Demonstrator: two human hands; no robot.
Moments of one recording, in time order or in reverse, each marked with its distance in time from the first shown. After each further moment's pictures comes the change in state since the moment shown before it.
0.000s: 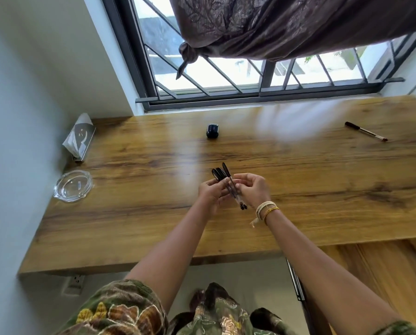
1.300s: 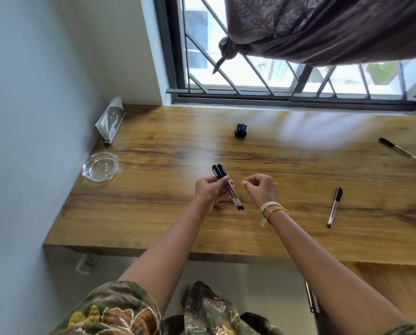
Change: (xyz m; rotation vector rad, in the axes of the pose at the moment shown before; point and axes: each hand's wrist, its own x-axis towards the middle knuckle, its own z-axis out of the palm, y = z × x) left_hand -0.005 0.021 -0.071 -0.038 -0.028 0.115; right_hand 0.006 -0.010 0.049 -0.365 0.069 -0.096
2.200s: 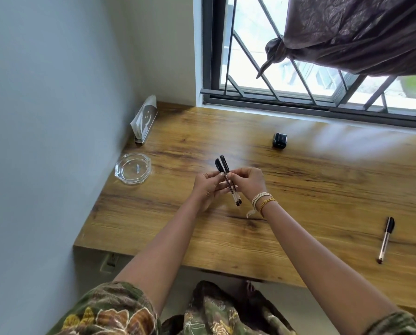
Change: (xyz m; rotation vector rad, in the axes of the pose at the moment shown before) left_hand 0.041 0.057 -0.091 -0.067 0.022 0.021; right_hand 0.030 -0.093 0.102 0.314 -0.281 0.005
